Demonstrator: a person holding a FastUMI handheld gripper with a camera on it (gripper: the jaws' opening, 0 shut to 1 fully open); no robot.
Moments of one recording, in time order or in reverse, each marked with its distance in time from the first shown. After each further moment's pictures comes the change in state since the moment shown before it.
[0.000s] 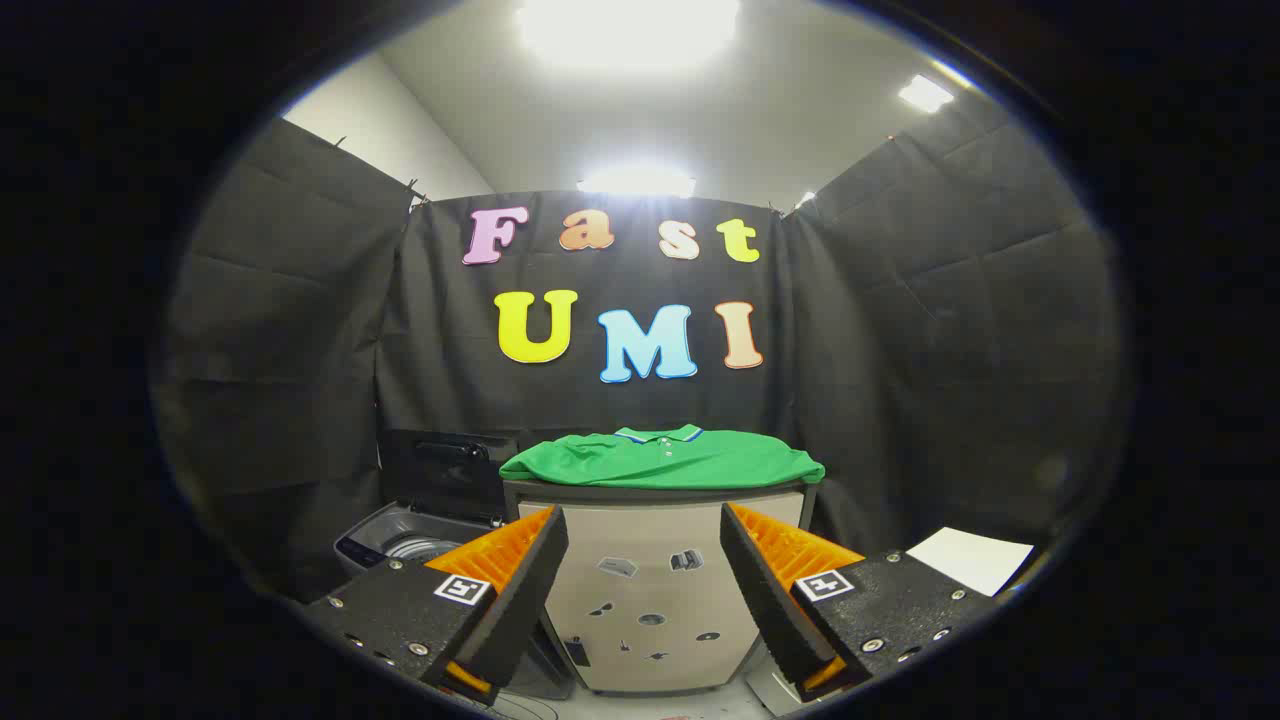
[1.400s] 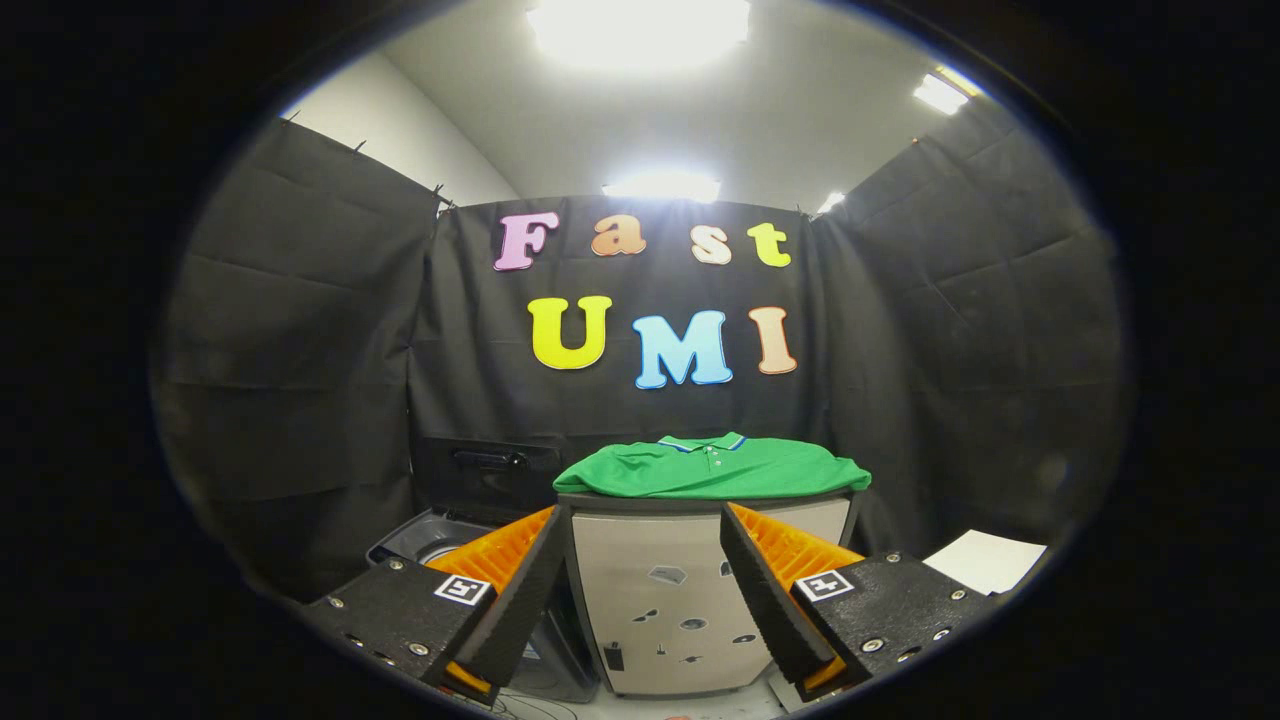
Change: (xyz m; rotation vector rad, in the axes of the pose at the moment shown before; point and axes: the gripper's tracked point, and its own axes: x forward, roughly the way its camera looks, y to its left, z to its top) arm 0.004 0.038 0.012 -0.005 -0.011 0.076
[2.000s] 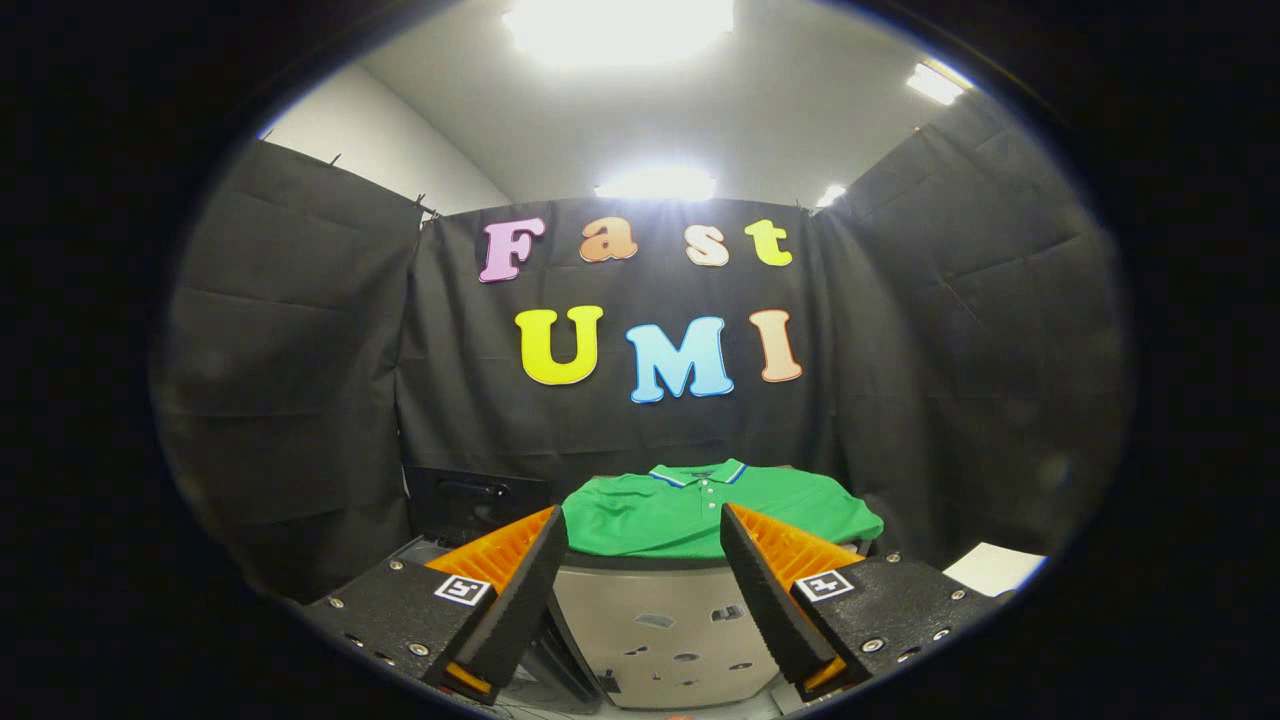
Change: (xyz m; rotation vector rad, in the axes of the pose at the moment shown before) arm 0.084 -0.029 0.047 0.033 0.014 0.026
